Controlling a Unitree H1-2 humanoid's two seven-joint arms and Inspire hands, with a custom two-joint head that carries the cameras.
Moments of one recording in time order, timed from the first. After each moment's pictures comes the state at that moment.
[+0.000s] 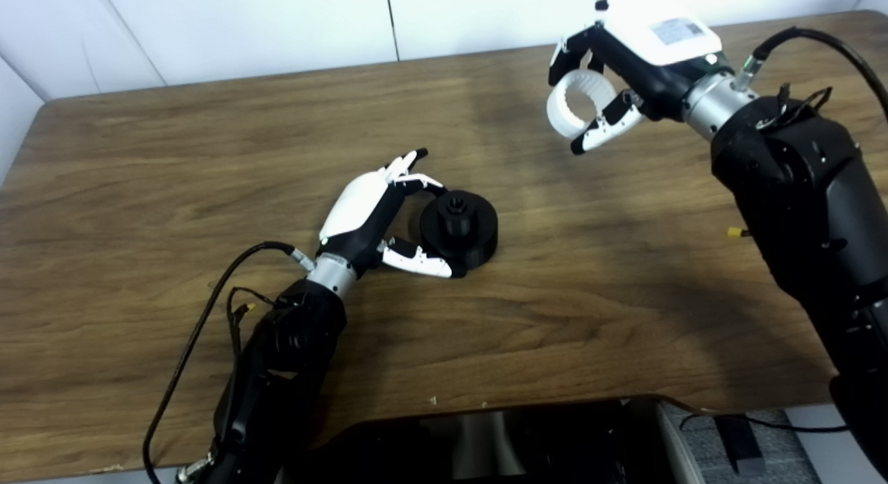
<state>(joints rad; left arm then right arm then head) -0.20 0.17 -0.30 -0.01 0.62 0.03 -0.18 -0.50 -0.47 0.24 -0.38 -0.87 0.23 0.56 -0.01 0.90</state>
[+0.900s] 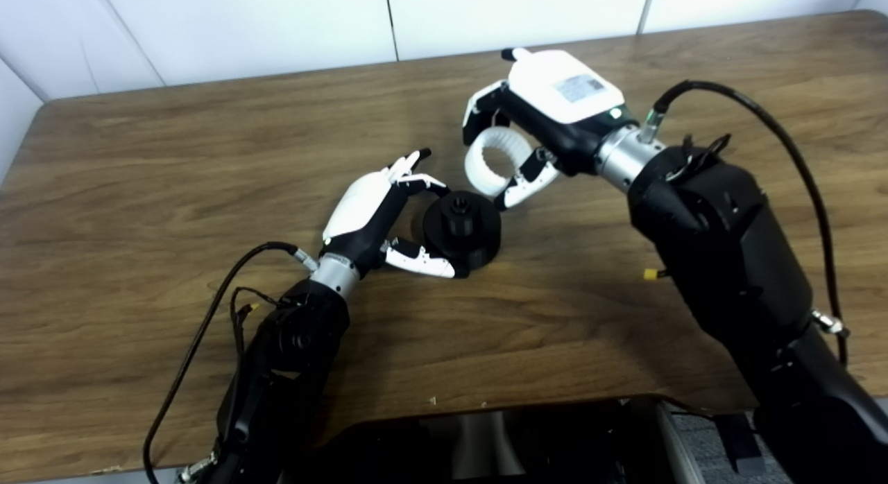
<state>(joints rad) -0.20 0.16 -0.31 -0.01 0.62 0.03 -0.17 -0.44 -0.27 0.35 -0.44 -0.95 0.23 0.65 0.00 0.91</state>
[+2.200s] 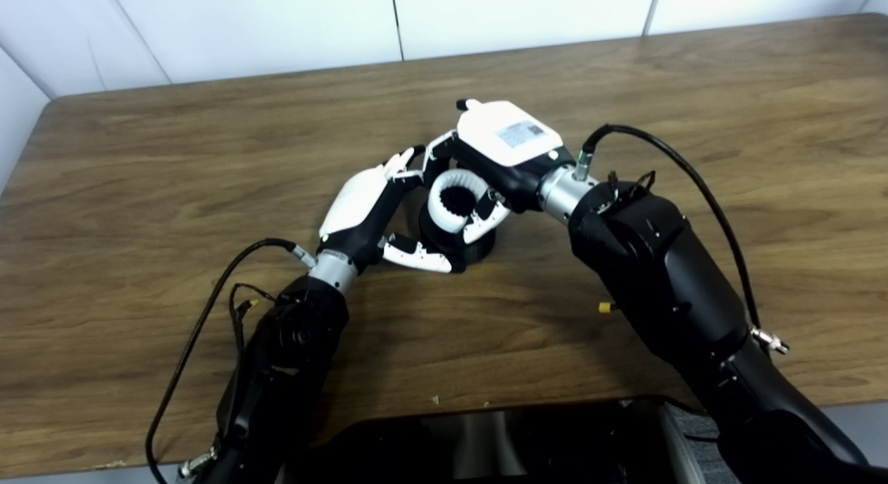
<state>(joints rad) -0.21 0.16 -0.30 -0.01 0.63 0.06 -0.16 -0.44 -0.19 0.44 -0.29 -1.00 0.17 0.58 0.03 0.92</state>
